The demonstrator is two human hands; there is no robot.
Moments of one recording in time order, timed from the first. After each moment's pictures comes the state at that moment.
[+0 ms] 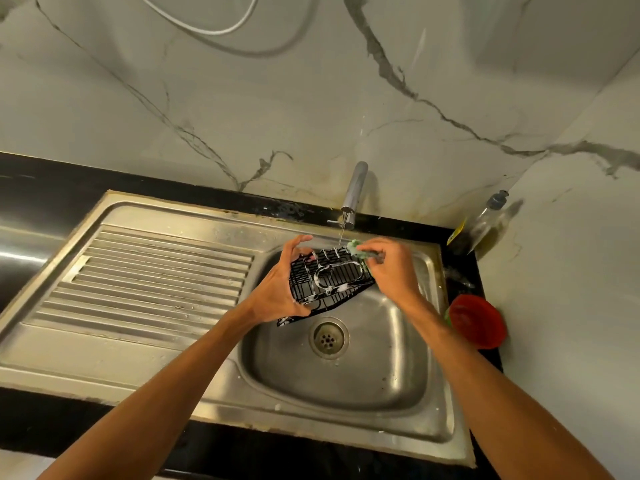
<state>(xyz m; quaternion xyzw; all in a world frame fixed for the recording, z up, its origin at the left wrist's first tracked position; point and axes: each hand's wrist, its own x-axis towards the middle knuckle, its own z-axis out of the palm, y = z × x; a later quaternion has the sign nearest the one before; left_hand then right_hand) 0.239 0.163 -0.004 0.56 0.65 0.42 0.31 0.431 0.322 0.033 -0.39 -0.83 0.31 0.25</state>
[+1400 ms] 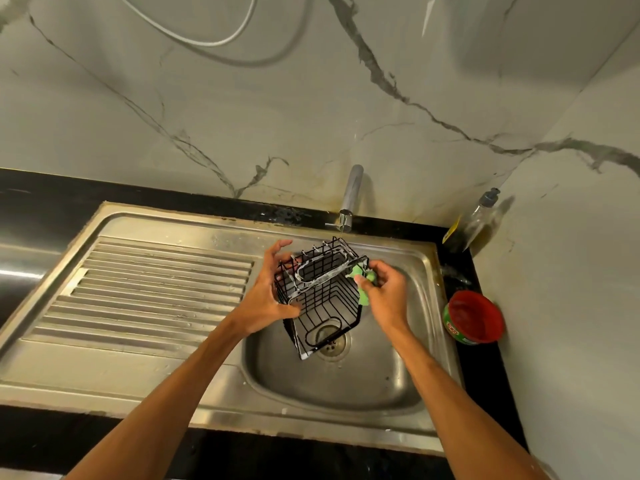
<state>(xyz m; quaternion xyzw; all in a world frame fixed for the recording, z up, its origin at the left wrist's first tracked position) 0.229 0.137 0.008 0.46 0.60 0.50 0.41 0.435 0.272 0.008 -0.47 -0.65 0.50 0.34</state>
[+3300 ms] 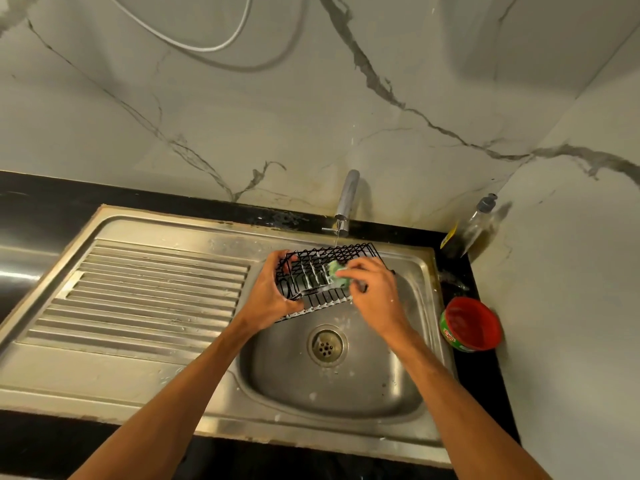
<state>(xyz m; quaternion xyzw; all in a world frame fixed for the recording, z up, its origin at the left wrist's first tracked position) 0.240 0.161 -0.004 0.46 0.68 0.48 0.31 0.433 0.276 0.031 -0.34 -0.86 0.27 0.27</state>
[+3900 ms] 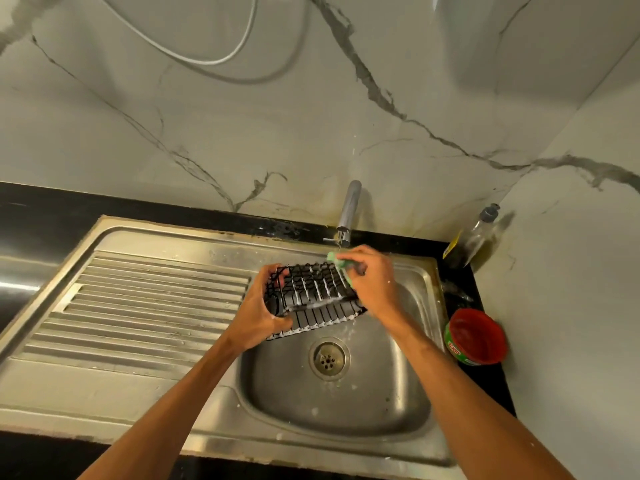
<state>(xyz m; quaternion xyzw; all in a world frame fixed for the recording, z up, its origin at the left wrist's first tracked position) 0.223 0.144 -0.006 0.45 0.68 0.48 0.32 0.399 0.308 0.037 -0.37 -0.82 0.35 0.27</state>
